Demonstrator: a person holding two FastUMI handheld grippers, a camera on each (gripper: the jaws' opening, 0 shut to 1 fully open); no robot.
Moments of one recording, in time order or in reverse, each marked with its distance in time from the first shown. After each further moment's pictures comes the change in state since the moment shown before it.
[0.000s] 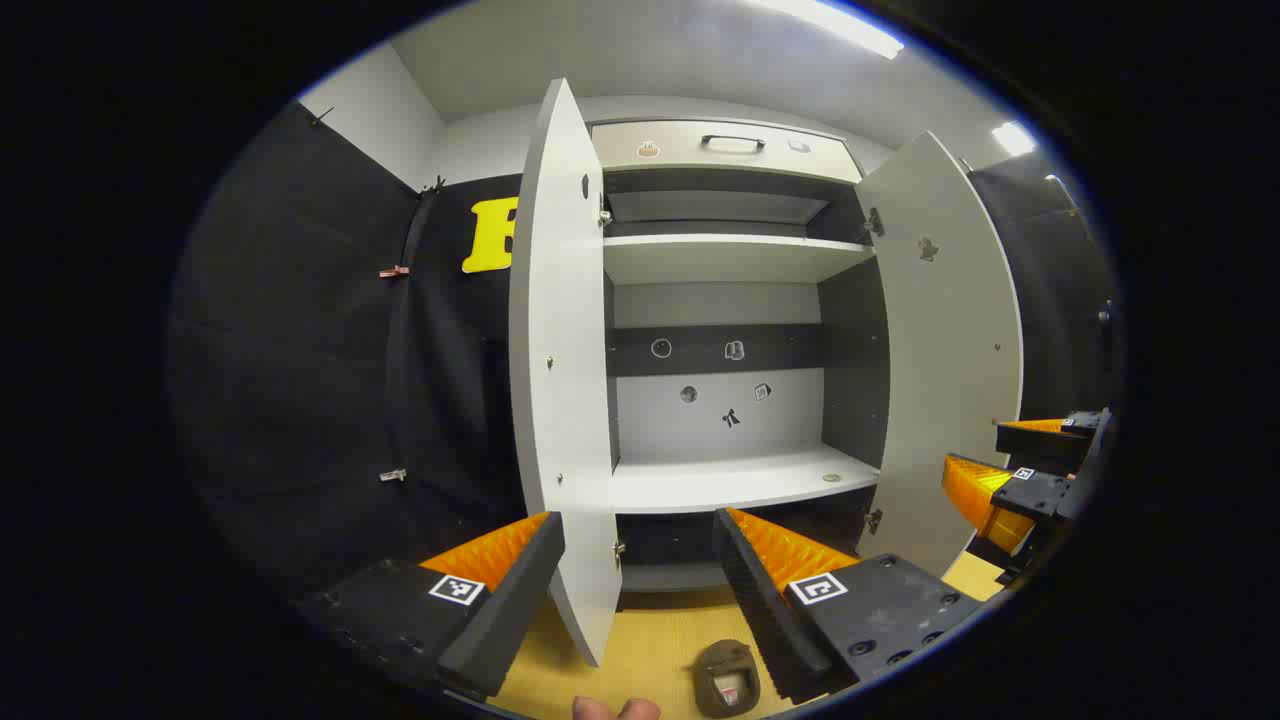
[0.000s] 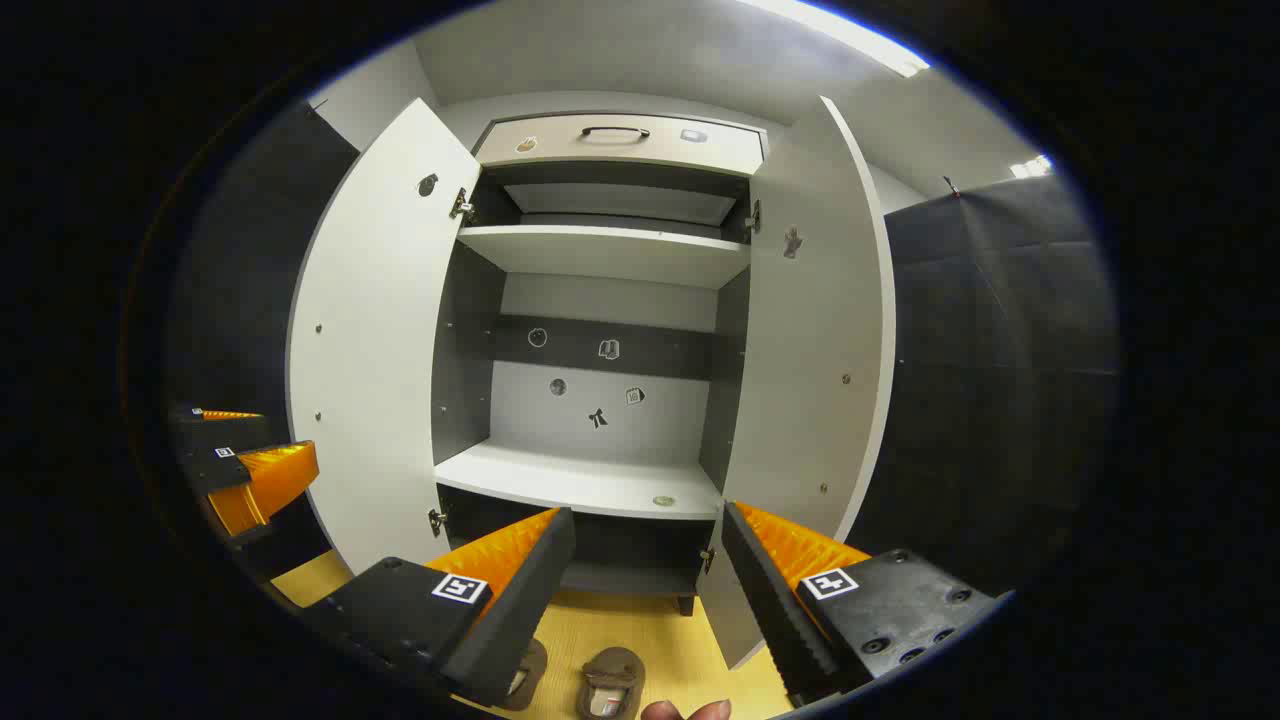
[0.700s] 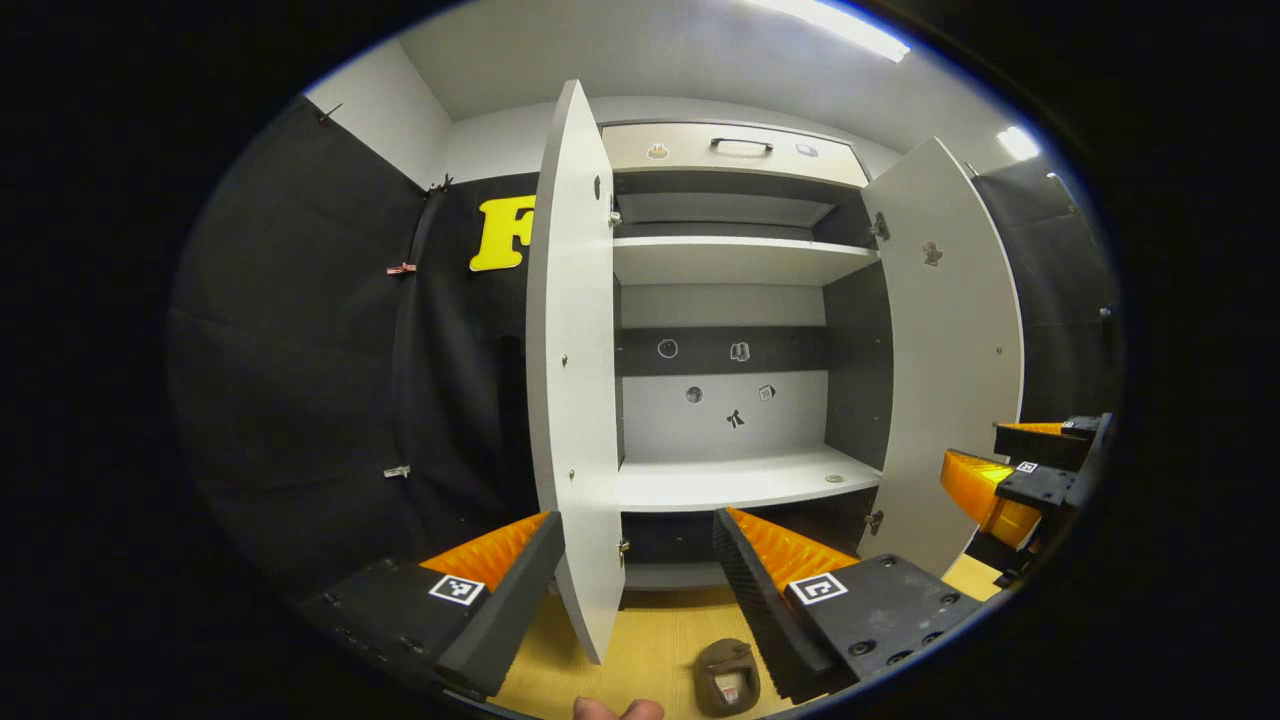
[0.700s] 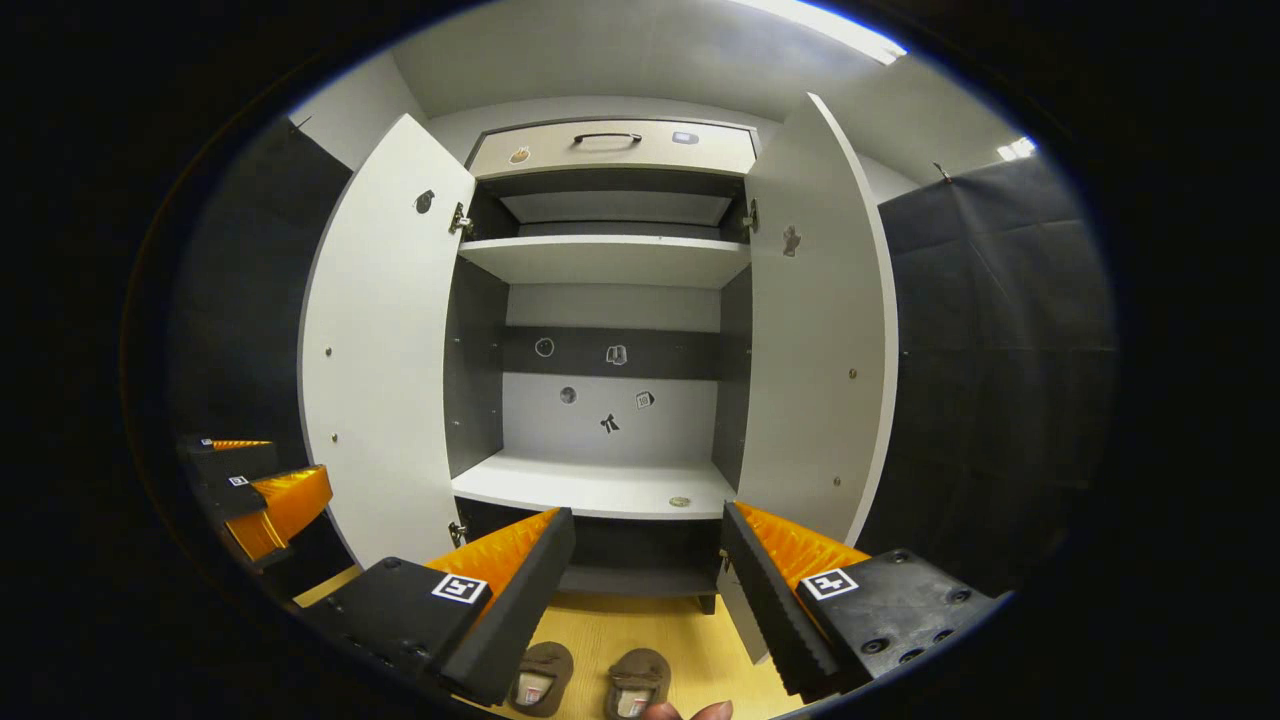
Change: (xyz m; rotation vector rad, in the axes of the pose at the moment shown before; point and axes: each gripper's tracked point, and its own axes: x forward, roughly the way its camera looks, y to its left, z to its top) left arm -0.006 0.005 -0.004 -0.007 -0.002 0.009; right arm -0.004 0.010 0.002 0.078 0.011 0.017
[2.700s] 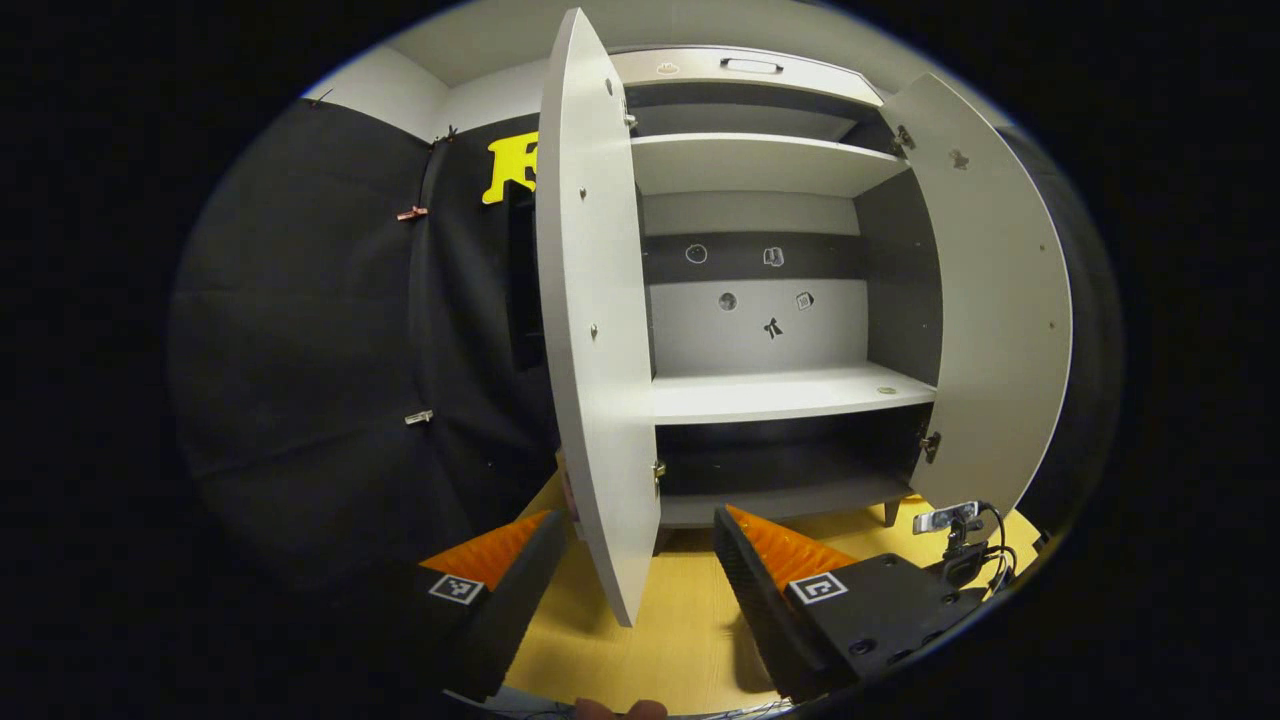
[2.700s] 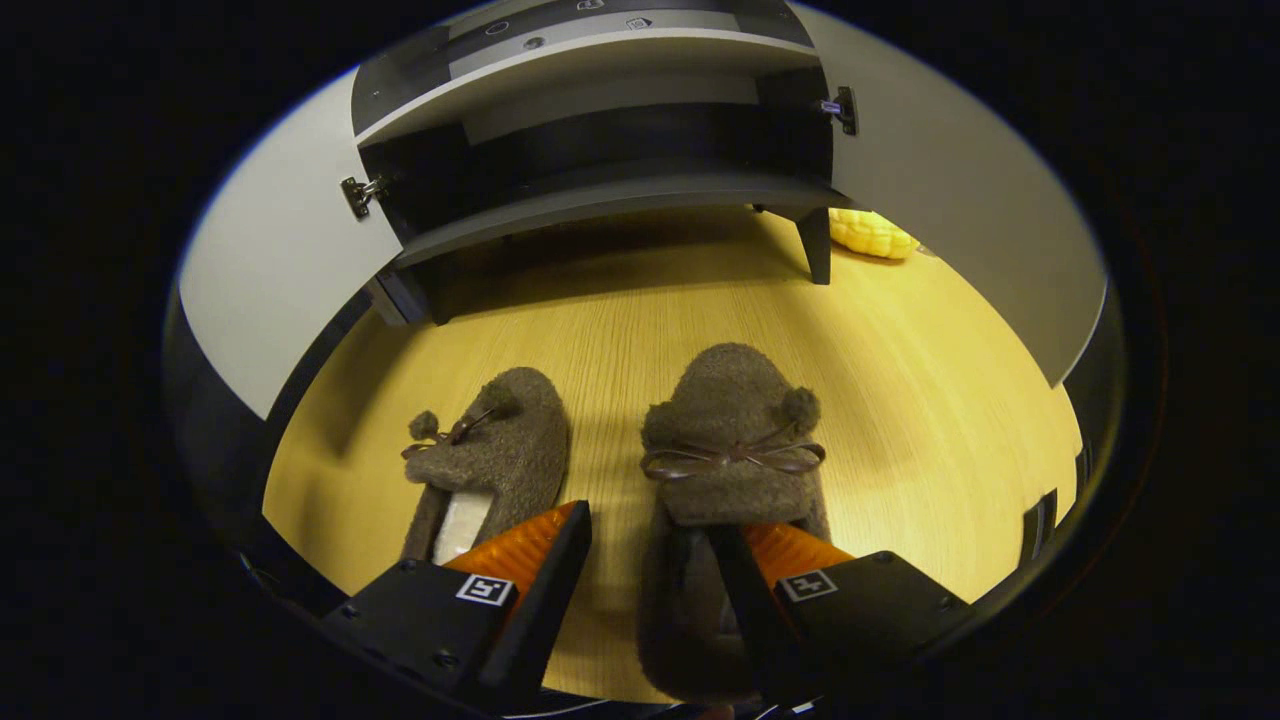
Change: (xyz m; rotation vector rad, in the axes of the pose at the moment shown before) left arm 0.028 0.026 -0.110 0.044 0.212 0.099; right arm 0.032 0.036 -0.460 0.131 0.853 0.052
